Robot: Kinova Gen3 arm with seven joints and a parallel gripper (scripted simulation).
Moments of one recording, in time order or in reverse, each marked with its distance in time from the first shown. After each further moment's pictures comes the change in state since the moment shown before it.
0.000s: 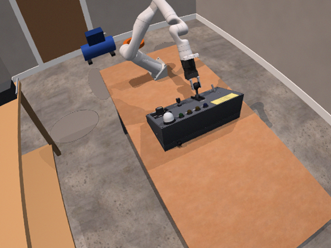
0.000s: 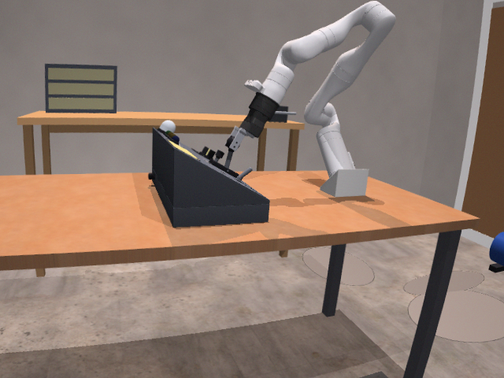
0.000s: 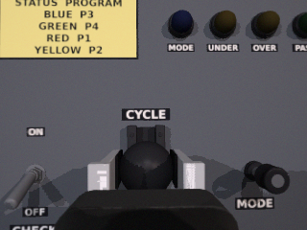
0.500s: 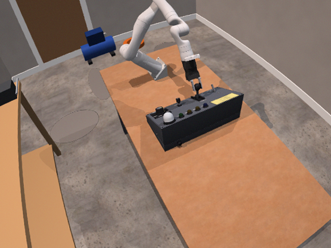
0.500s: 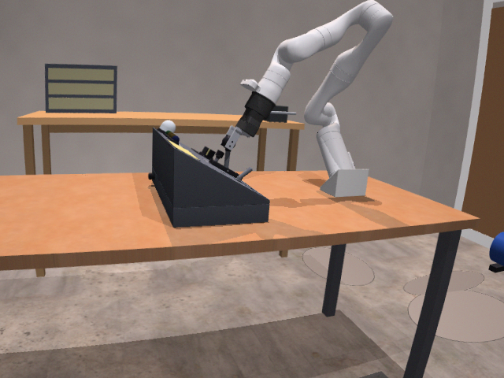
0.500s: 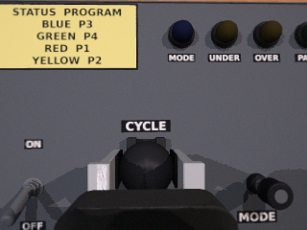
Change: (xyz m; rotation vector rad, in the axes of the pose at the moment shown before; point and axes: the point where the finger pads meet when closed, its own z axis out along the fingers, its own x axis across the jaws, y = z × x) arm 0.000 -0.013 0.005 0.003 0.000 0.001
